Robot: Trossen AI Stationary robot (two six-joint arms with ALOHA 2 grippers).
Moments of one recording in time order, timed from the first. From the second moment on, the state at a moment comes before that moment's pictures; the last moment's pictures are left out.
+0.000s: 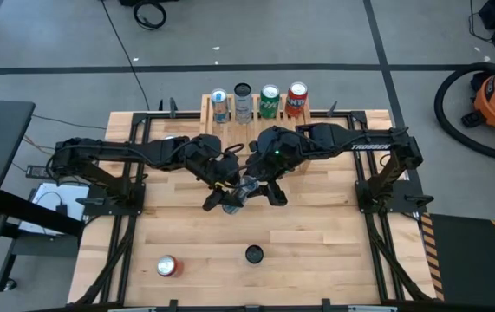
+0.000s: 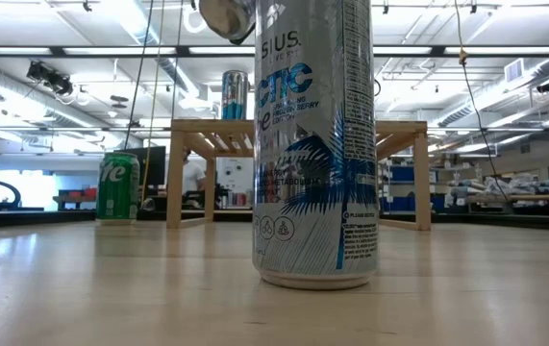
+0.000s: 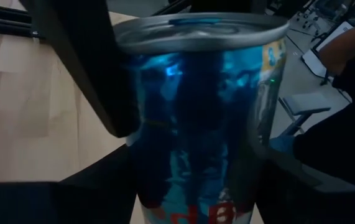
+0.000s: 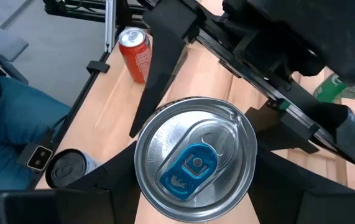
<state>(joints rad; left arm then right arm) 0.03 1.44 1.20 -0.24 0.48 -0.14 0.05 1.70 1.85 -0.86 -0.23 -0.12</state>
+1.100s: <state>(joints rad) 0.04 1.39 1.20 -0.34 -0.05 -0.05 0.10 1.48 1.85 -0.95 0.12 0.03</state>
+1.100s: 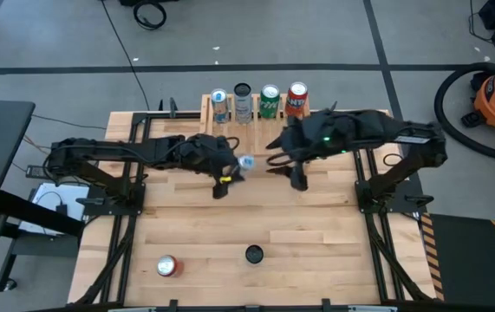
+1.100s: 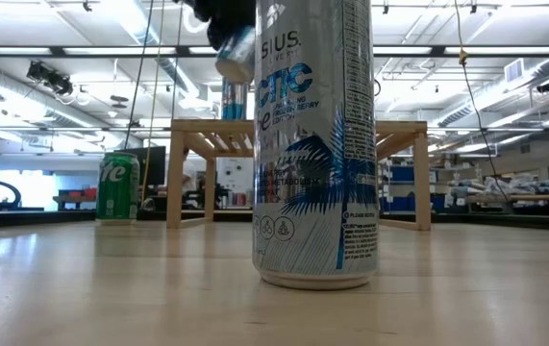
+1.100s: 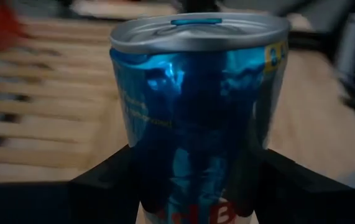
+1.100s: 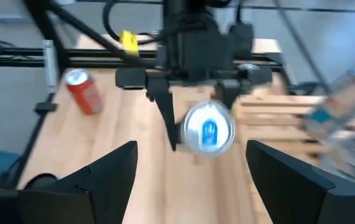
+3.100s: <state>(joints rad) -0.02 1.61 1.20 -0.40 -1.27 -0.80 0.37 1.28 1.85 -0.91 0.31 0.10</state>
